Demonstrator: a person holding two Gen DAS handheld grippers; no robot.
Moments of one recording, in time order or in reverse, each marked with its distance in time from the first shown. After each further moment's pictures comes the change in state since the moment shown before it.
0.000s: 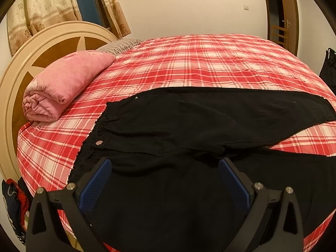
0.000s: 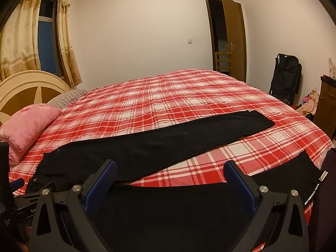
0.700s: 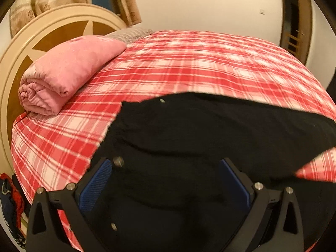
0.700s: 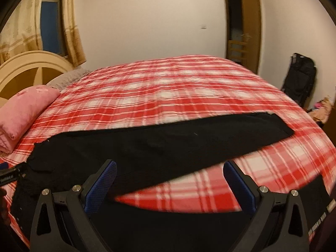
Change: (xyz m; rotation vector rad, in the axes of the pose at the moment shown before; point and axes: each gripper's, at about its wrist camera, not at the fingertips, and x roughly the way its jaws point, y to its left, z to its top) left arm 0.059 0.075 0.047 -0.100 0.058 -0.007; right arm 0.094 0.011 0.040 -0.095 0.133 0.054
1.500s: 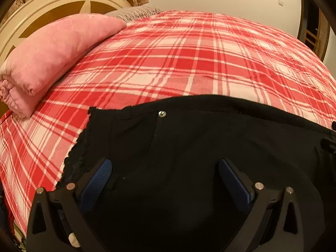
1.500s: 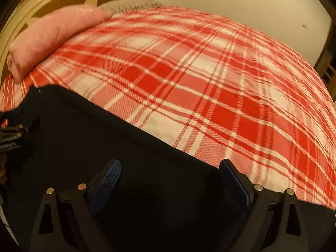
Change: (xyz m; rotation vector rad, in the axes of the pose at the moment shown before) left arm 0.139 -0.012 0.037 -0.046 0.109 0.035; right arm 0.245 0.114 0.051 -0.502 0.350 0.324
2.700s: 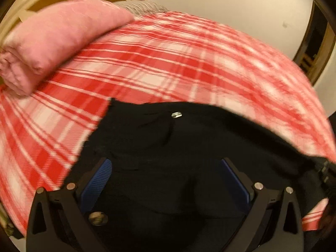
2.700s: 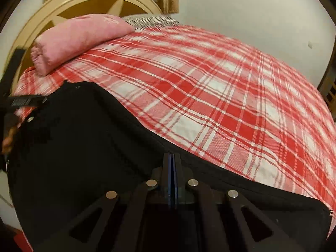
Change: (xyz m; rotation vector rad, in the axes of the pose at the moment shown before) left arm -0.035 0.046 0.005 -0.151 0.042 -0.189; right arm -0.084 0.035 -0.036 -0.085 -0.146 0.044
